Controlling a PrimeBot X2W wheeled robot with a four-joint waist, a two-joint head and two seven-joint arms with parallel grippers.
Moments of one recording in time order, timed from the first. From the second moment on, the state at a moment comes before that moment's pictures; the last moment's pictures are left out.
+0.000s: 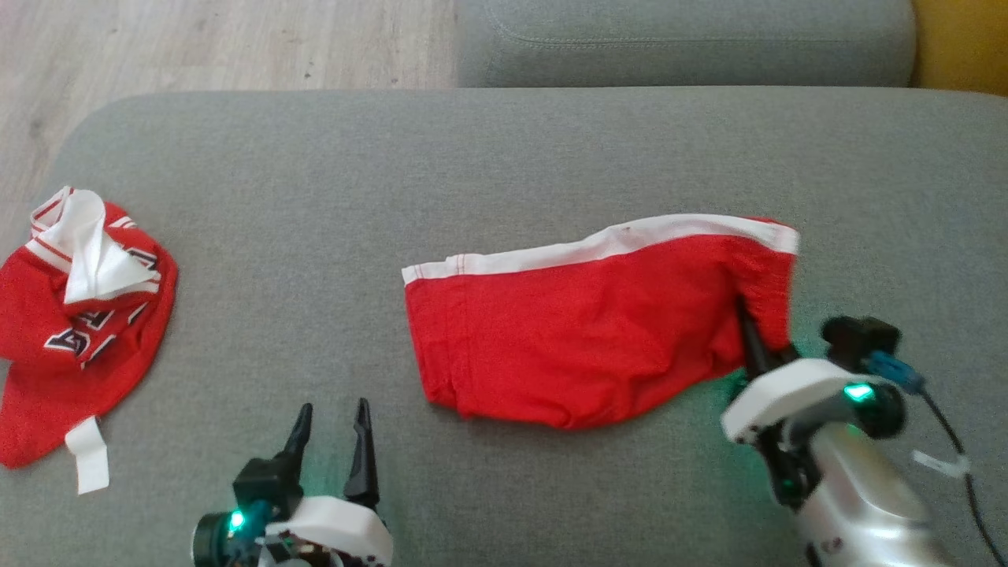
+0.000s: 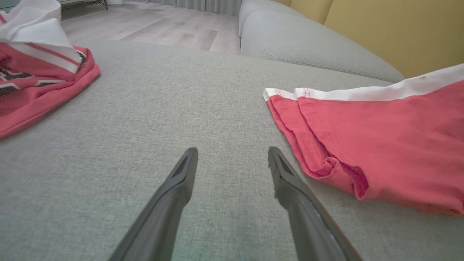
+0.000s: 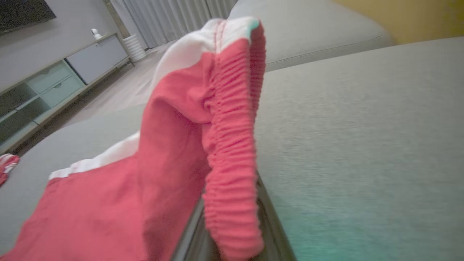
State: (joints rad) left arm -0.12 0.04 -0.26 0.57 -0.33 0.05 -0.25; right arm -0.40 -0.11 0.23 0.87 0.43 0.13 -0.25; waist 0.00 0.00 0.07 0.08
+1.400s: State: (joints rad) left arm -0.09 0.04 -0.17 0.46 -0.16 0.05 -0.25; right arm -0.22 -0.06 0.15 0.61 0.27 0.13 -0.25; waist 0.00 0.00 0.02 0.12
